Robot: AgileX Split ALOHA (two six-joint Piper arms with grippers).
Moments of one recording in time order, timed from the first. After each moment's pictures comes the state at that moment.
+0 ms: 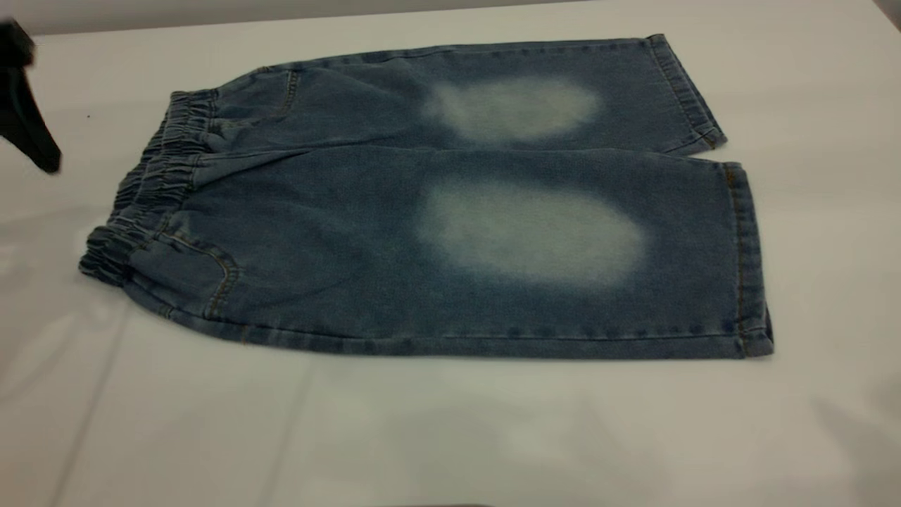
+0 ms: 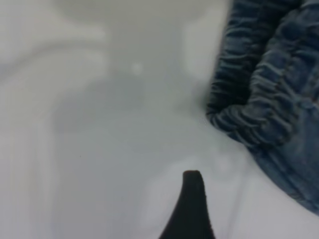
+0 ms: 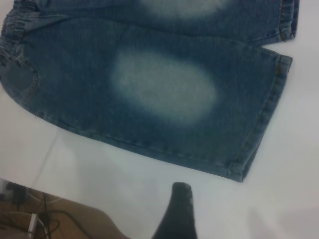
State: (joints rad) left arm 0.09 1.77 -0.94 -0.21 0.53 -0.06; right arm 0.02 0.84 -0.75 0.46 0.93 -0.23
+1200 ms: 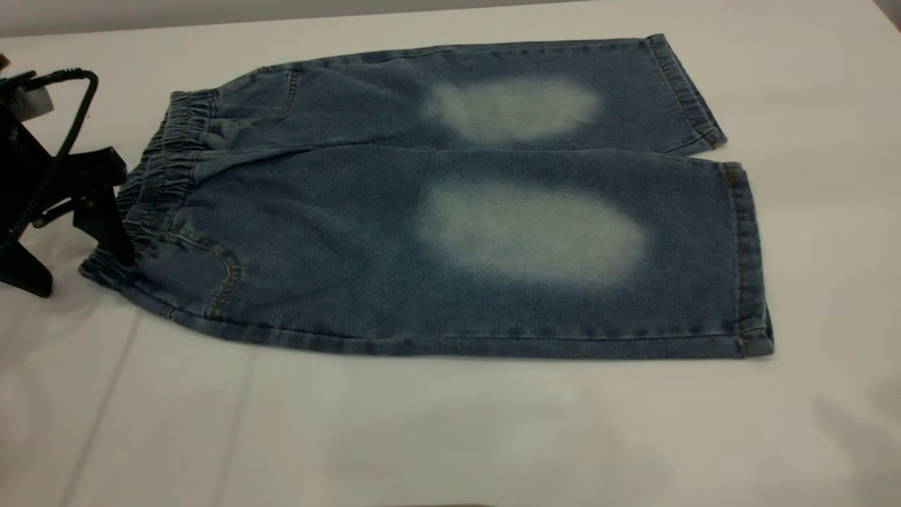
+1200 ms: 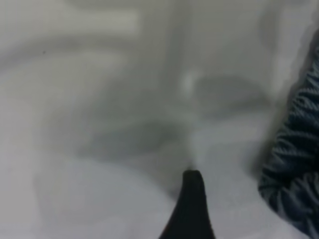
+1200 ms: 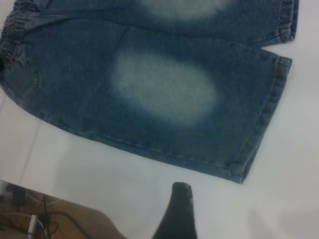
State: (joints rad) left arm 0.08 2.05 -0.94 -0.27 0.31 -0.06; right arm 0.02 0.84 -0.75 0.46 0.92 -0.23
